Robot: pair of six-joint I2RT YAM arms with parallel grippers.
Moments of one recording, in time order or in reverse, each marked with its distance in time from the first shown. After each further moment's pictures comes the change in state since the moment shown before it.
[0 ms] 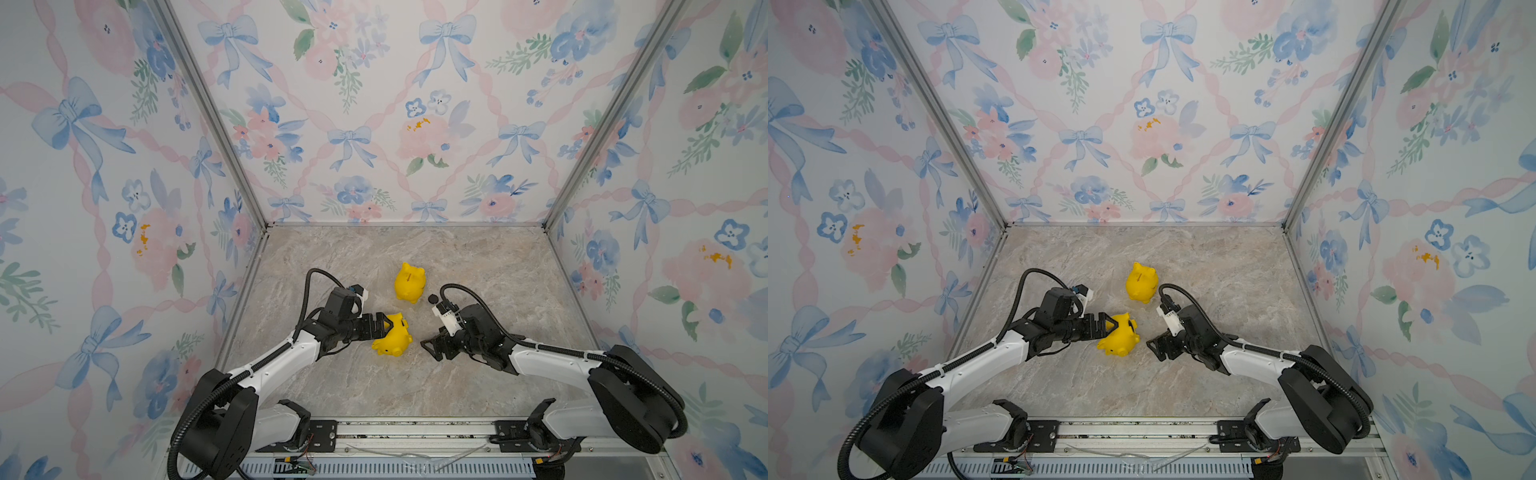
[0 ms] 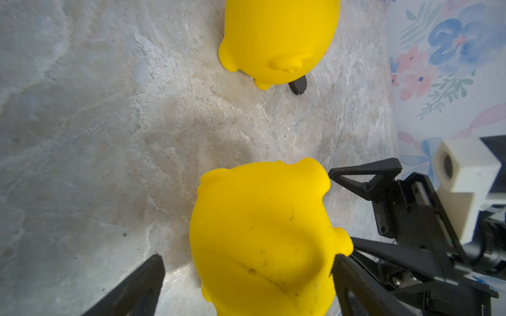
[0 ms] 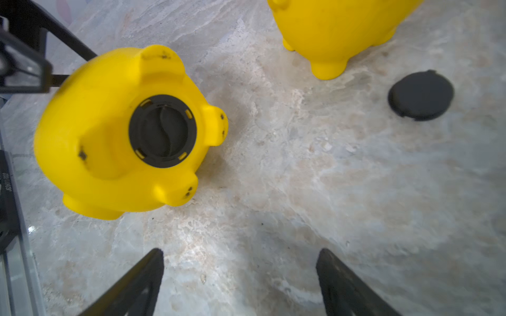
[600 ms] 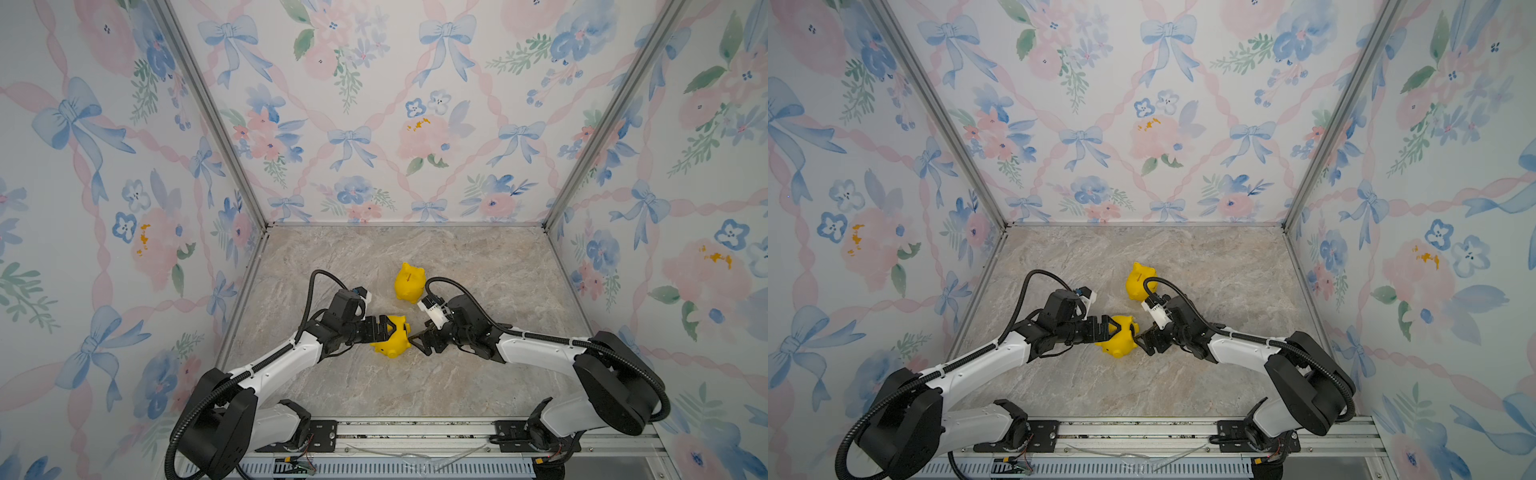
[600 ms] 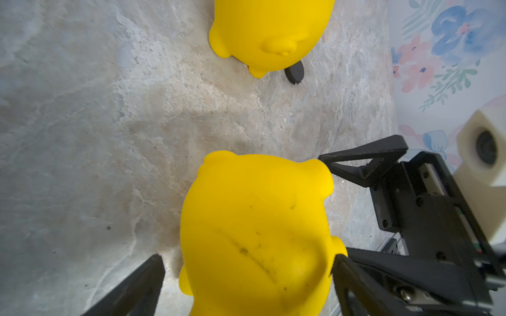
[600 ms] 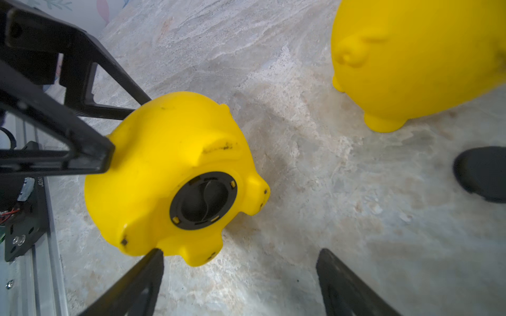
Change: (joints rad) left arm -0.032 0.004 0.001 -0.010 -0.013 -0.017; right arm 0.057 0.108 0.131 0.003 -0.072 -0.047
